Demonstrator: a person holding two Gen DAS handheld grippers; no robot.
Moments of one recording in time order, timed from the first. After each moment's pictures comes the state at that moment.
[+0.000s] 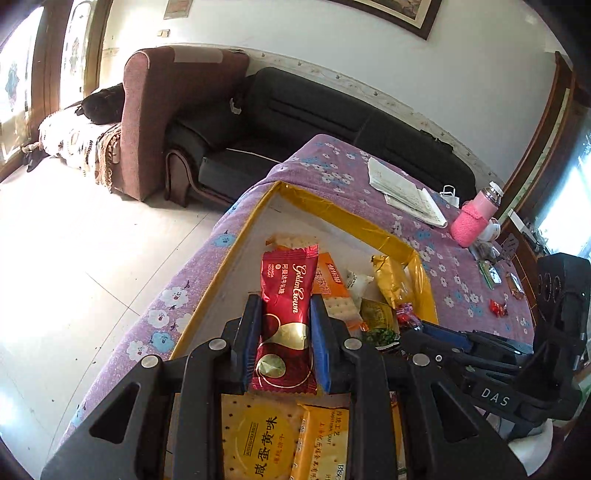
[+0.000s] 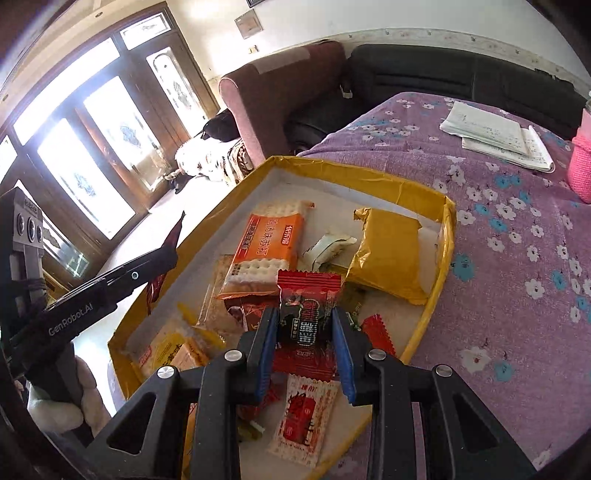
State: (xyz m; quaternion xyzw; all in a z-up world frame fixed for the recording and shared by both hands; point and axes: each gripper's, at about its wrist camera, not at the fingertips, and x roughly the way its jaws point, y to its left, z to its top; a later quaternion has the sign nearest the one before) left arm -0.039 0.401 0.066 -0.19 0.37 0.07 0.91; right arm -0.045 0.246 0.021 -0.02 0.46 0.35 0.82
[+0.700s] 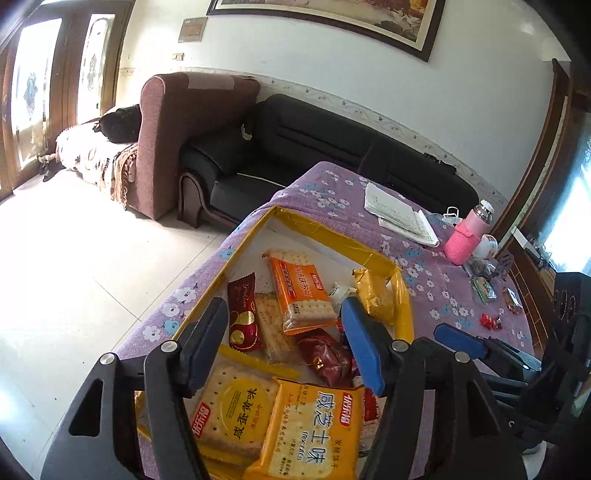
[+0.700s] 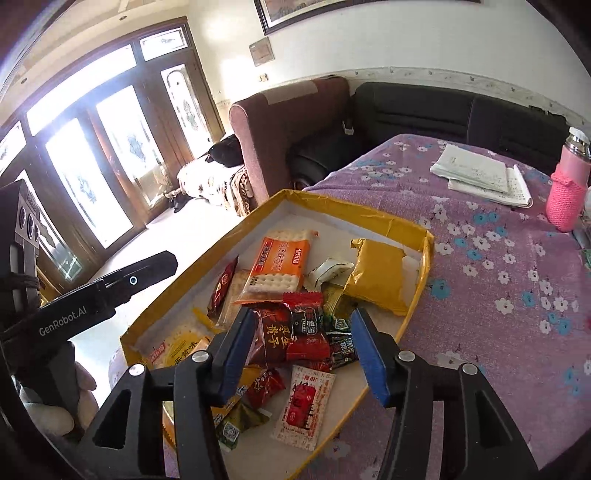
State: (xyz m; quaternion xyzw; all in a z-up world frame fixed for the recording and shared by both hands) left arm -0.085 0.374 0.106 -0.18 0.31 0.10 0.93; right arm -0.088 0.220 0.059 -0.03 0.39 0.35 0.85
